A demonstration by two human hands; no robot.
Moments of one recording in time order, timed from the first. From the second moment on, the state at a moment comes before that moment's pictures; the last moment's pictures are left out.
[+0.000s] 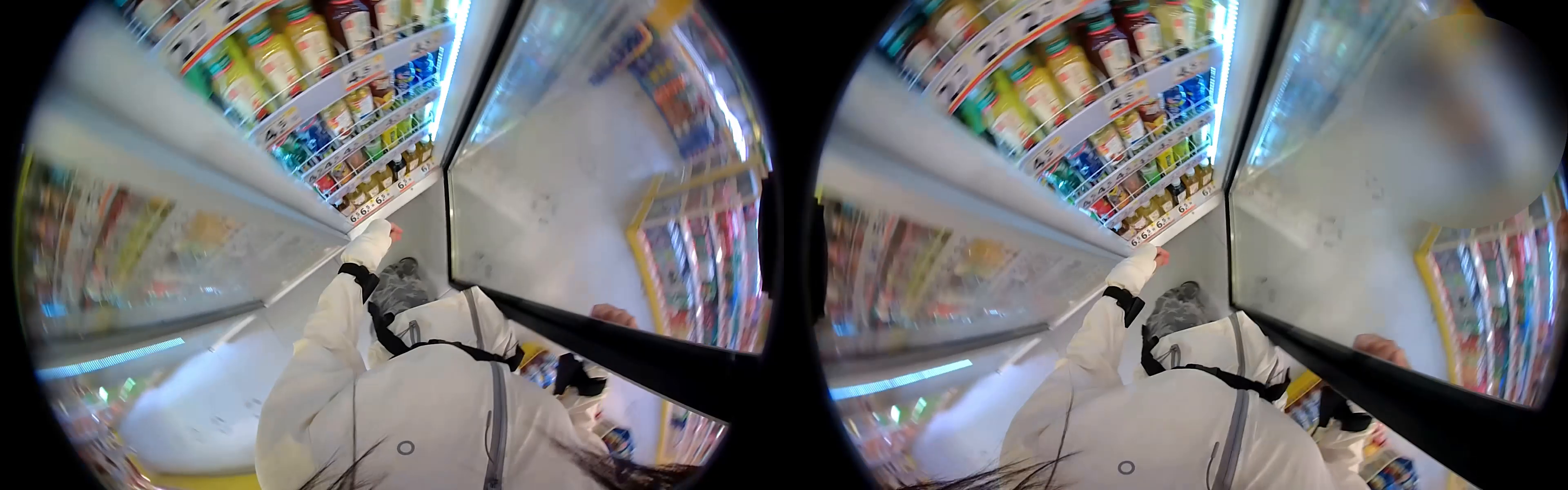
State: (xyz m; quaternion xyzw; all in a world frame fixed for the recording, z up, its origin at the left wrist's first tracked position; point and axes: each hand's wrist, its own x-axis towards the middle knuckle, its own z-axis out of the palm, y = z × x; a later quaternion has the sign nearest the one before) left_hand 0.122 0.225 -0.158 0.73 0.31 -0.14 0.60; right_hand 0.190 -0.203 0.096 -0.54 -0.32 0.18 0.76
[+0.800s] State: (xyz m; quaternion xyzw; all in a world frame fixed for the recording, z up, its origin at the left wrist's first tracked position) left_hand -0.329 0.165 -0.247 0.52 0.64 0.00 0.56; right_hand 0.138 0.091 0.076 -0.72 -0.47 0.13 0.50
